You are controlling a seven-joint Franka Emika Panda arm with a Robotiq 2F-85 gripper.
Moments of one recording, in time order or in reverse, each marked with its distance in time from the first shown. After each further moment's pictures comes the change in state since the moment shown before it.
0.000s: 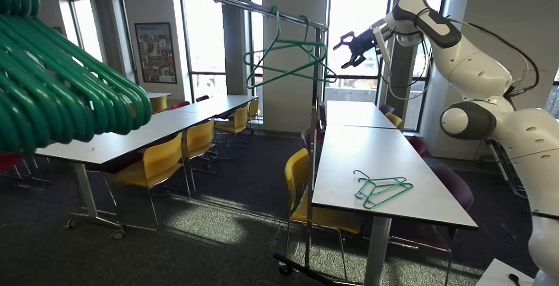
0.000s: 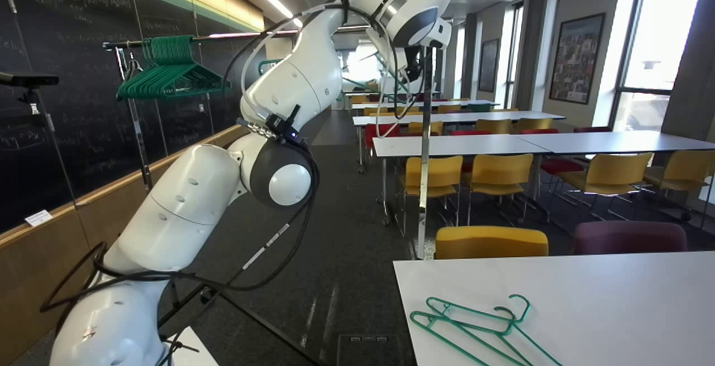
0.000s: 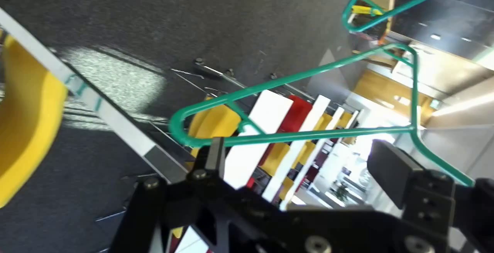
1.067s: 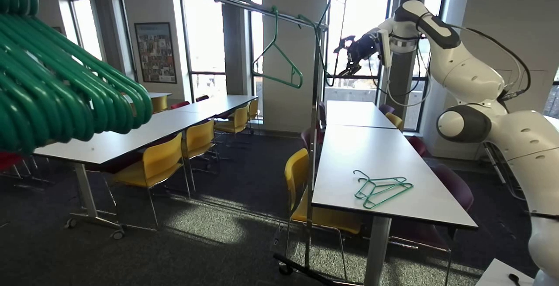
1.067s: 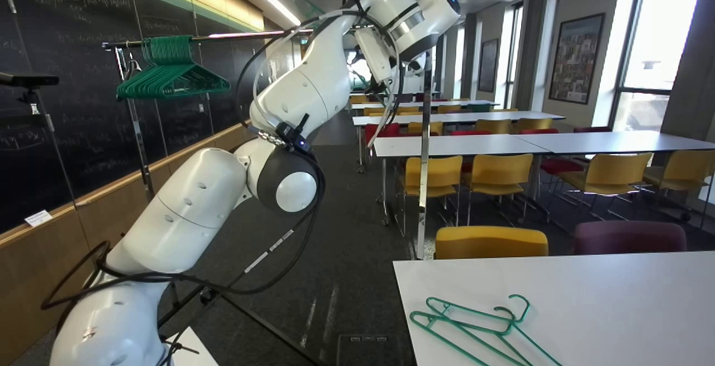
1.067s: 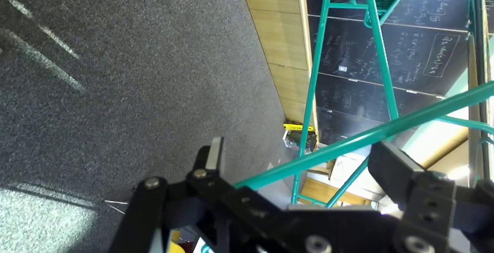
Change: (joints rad) arm 0.002 0.049 0.022 0.001 0.298 -0.331 0.016
